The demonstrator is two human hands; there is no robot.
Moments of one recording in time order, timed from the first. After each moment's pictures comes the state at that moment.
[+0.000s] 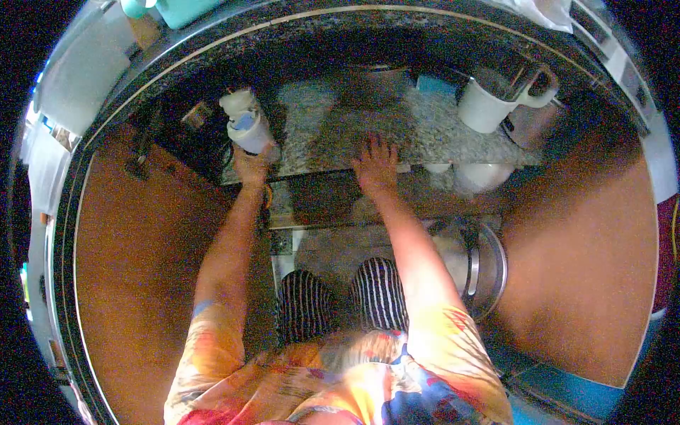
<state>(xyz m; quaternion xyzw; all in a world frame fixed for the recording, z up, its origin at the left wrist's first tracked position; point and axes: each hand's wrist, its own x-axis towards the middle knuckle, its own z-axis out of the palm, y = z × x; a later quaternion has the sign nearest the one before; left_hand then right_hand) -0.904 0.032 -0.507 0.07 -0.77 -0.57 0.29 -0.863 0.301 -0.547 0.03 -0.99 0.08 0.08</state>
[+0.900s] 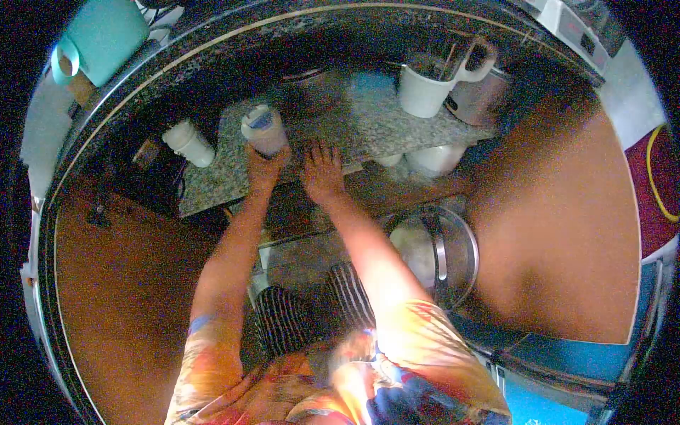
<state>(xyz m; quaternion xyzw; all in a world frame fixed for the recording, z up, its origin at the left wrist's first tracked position) -0.921 0.163 -0.523 -0.11 -0.78 -0.58 0.18 -0.862 0.301 -0.549 0.03 -0.99 0.09 0.08</state>
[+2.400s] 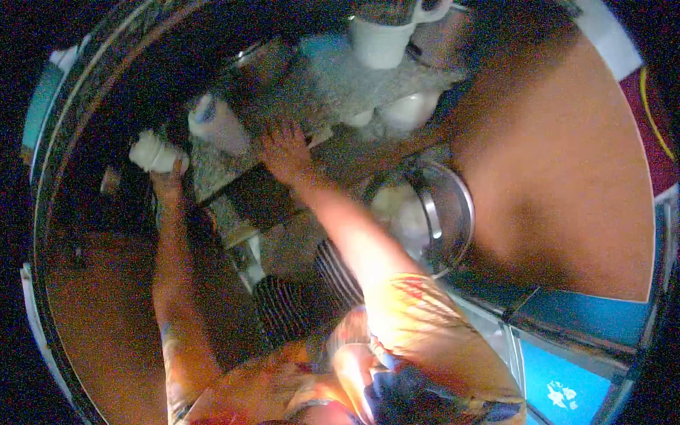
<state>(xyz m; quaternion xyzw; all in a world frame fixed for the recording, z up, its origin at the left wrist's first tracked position) -1.011 -0.014 -0.556 -0.10 -0.78 -0.57 0.22 -0.864 0.300 -0.555 0.04 -0.97 0.10 0.20</state>
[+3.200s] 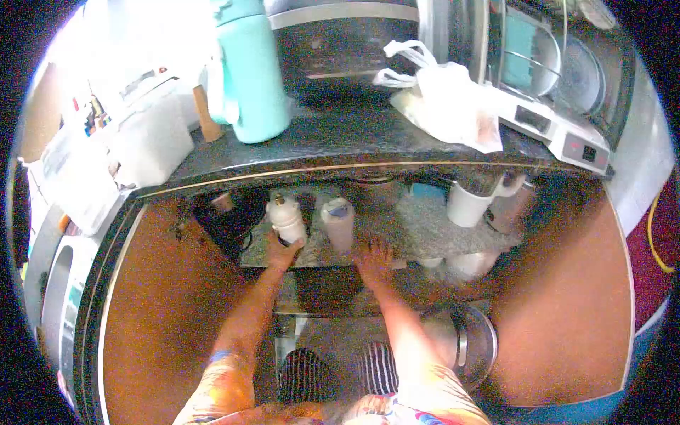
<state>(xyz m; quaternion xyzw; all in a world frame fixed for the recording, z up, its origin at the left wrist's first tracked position) -0.932 0.033 -0.531 0.07 -0.87 -0.43 0.25 -0.869 0.295 -0.555 0.05 -0.98 0.09 0.16</state>
